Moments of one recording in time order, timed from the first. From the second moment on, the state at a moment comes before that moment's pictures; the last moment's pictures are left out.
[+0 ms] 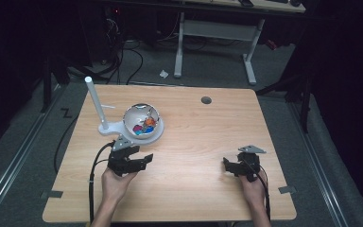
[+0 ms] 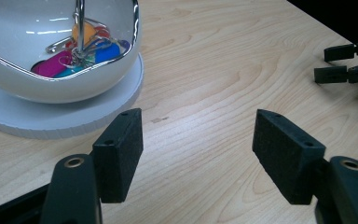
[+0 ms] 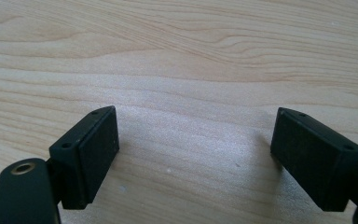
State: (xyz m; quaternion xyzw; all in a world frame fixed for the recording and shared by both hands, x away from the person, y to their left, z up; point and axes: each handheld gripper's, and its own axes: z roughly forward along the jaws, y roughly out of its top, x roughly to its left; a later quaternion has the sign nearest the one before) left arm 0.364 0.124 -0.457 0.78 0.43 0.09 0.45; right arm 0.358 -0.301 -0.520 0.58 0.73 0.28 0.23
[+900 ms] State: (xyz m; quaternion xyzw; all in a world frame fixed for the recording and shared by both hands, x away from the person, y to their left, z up) left arm 0.373 0.101 -0.489 0.81 0.43 0.10 0.40; right arm 0.358 -0.301 -0.520 0.58 0.73 0.28 0.23
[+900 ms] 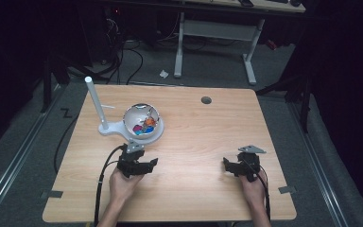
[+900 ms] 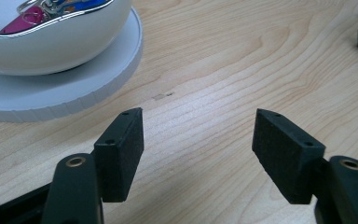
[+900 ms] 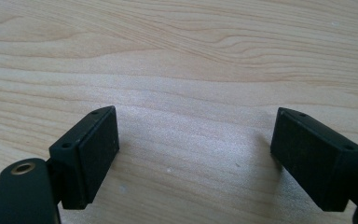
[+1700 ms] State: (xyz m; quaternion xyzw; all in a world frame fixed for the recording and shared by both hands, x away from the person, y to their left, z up) left arm 0.383 0.080 -0.509 0.81 0.43 0.11 0.38; right arm 0.358 -0.301 -0.520 0.58 0.73 0.28 0.23
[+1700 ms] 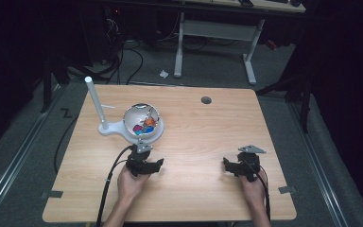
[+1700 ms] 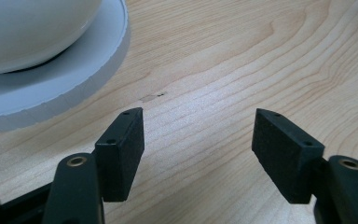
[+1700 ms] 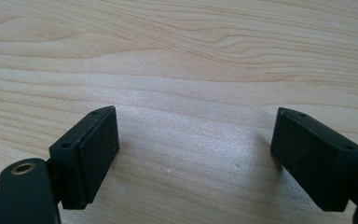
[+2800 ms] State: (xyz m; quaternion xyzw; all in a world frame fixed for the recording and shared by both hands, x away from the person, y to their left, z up) left arm 0.390 0.066 -0.526 0.82 0.42 0.15 0.36; right arm 0.358 -0.301 -0.520 0.58 0.73 0.28 0.23
